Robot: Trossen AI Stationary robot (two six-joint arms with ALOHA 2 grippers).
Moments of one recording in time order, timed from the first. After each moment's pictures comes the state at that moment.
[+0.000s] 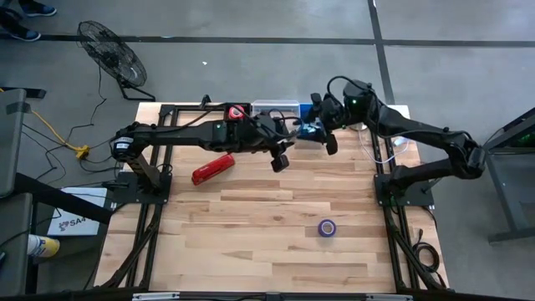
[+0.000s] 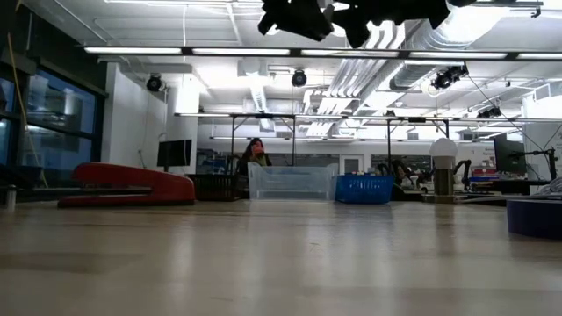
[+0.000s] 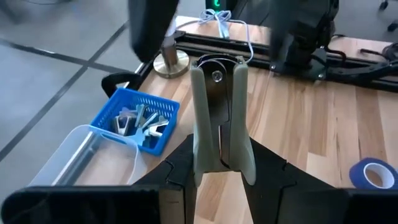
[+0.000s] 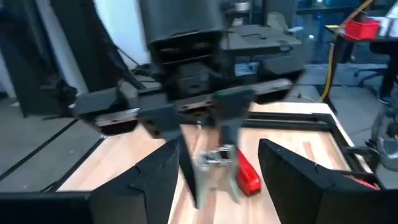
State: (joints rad) left arm 0.06 1.70 1.66 -0.49 -0.30 -0.10; right arm -0.51 1.22 1.03 0.00 -0.72 -0.08
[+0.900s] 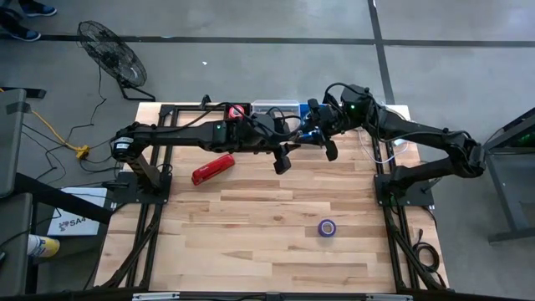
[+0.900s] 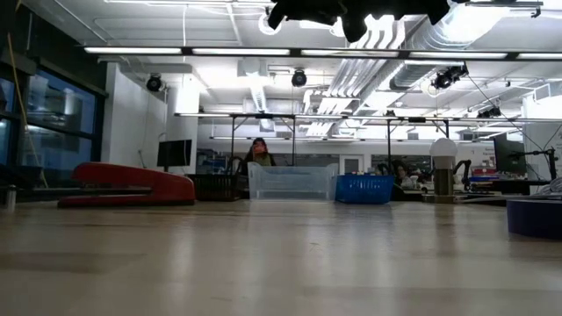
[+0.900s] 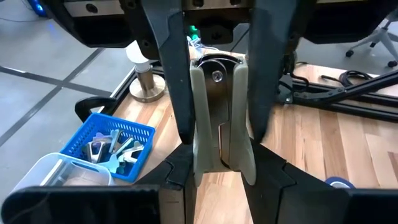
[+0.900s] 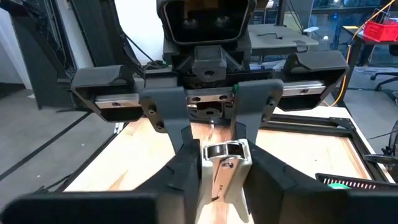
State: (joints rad) left arm 0.06 1.70 1.66 -0.39 -0.21 -0.10; right arm -0.44 1.22 1.03 -0.01 -0.71 -0.10
